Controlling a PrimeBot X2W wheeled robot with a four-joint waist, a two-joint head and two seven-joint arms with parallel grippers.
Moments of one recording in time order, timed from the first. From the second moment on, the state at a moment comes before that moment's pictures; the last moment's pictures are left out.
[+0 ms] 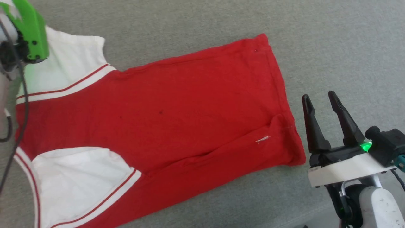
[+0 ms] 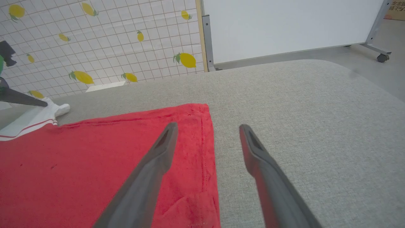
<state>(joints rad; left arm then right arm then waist) -1.19 0.58 -0.59 0.82 -0.76 -0.06 0.71 -0.10 -0.05 0.05 -0.15 0.27 0.13 -0.06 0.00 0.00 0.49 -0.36</state>
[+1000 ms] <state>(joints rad) -0.93 0.45 -0.68 0.31 -0.71 -0.04 0.22 -0.54 -0.54 0.14 0.15 0.40 0.13 0.72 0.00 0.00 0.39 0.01</state>
